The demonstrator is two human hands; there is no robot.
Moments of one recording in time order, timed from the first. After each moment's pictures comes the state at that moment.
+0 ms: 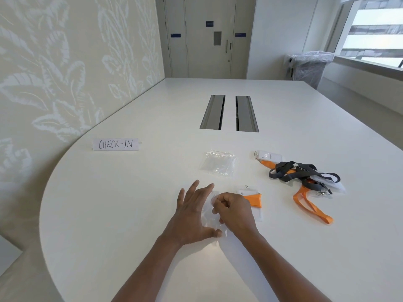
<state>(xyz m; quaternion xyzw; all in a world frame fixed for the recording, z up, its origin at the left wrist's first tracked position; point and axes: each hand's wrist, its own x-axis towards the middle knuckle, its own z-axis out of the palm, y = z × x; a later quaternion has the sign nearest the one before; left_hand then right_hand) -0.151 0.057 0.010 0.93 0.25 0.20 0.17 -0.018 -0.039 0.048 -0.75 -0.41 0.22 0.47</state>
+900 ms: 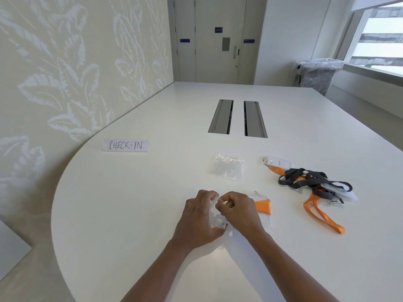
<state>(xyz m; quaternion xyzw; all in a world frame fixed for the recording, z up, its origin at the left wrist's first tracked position) -0.152 0.050 0.010 0.90 0.26 0.31 0.18 -0.012 -0.020 0.045 -0.77 -0.42 0.20 0.44</state>
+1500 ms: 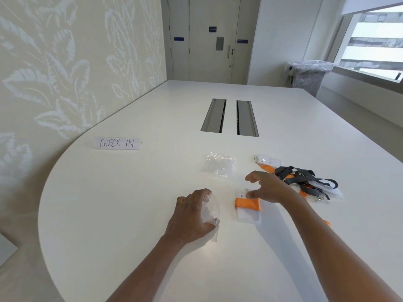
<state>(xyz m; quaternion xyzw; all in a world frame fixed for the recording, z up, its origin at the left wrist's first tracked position) -0.149 0.049 0.011 0.90 0.29 0.29 0.16 0.111 -0.036 0.096 -0.82 -0.51 0.19 0.16</state>
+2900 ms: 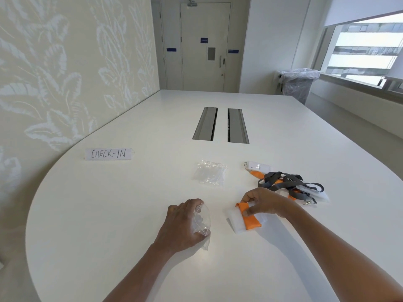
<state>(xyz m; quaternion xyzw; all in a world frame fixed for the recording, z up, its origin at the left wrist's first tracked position) -0.147 0.053 0.009 0.92 0.28 0.25 0.15 0.142 -0.052 0.069 -0.78 -0.51 0.31 0.18</state>
